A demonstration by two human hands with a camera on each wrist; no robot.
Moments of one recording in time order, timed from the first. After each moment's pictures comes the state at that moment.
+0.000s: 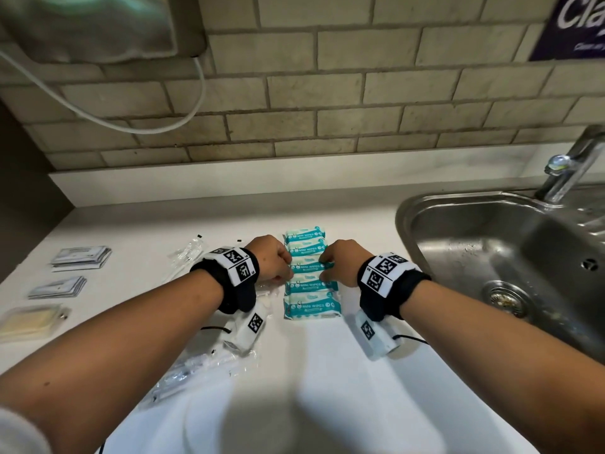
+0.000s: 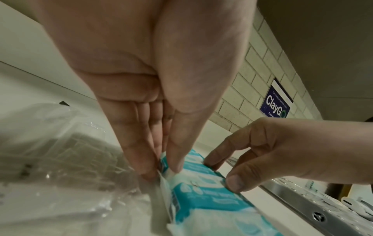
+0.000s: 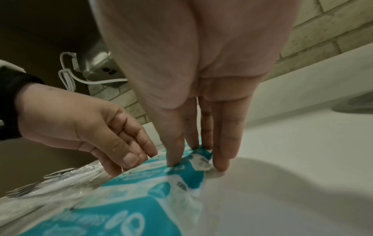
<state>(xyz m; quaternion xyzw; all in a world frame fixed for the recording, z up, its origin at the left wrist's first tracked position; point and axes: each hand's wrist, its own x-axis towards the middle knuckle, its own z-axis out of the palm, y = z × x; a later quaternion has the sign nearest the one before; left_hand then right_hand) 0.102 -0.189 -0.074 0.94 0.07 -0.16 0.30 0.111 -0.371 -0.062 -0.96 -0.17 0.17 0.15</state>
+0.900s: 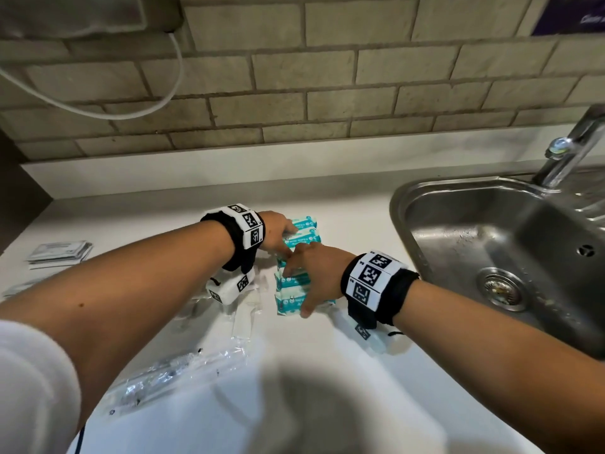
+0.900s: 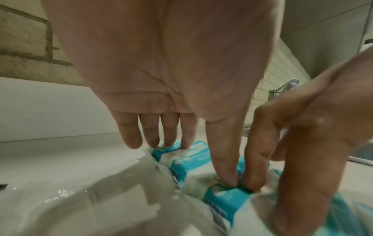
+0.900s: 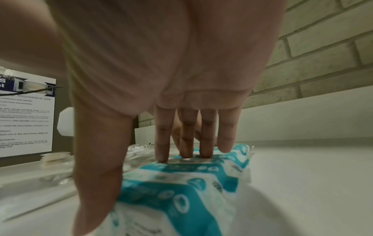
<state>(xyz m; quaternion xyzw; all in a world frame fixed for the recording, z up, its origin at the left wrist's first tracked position) 0.159 -0.204 -0.059 0.97 -0.12 -0.23 -0.01 0.094 -0.359 -0.061 -0.92 -0.34 0.20 0.05</state>
